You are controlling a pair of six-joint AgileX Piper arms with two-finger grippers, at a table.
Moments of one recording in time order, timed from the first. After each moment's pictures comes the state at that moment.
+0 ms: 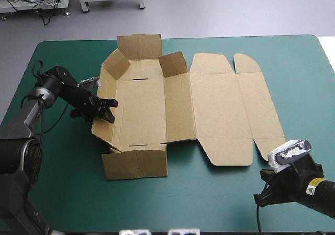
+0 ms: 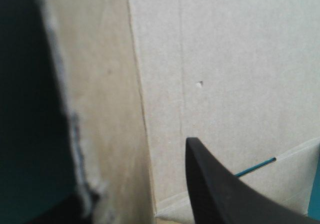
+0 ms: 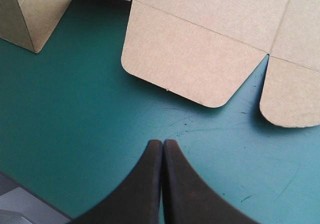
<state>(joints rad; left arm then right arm) 0.02 1.84 -1.41 -0.49 1.21 0.27 0.23 0.58 -0.76 0.27 1.10 -0.21</state>
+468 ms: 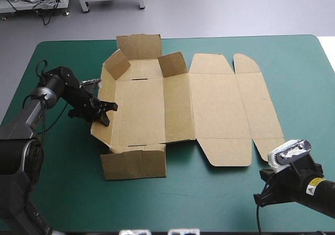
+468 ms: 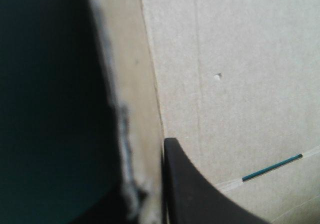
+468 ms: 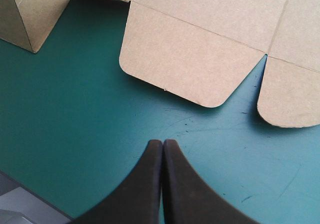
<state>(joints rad) 0.00 1.84 -1.41 -0.39 1.21 0.26 0.23 0.58 -0.76 0.28 1.10 -0.21</state>
